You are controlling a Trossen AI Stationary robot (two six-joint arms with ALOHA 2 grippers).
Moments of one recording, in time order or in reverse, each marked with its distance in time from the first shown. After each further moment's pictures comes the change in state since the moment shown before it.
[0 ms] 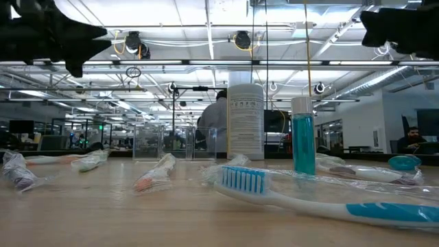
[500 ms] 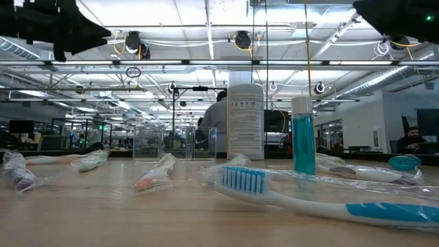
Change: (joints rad) left arm 0.080 0.107 0.208 -0.111 -0.396 0.116; right arm -0.075 0.089 0.000 0.624 0.618 -0.134
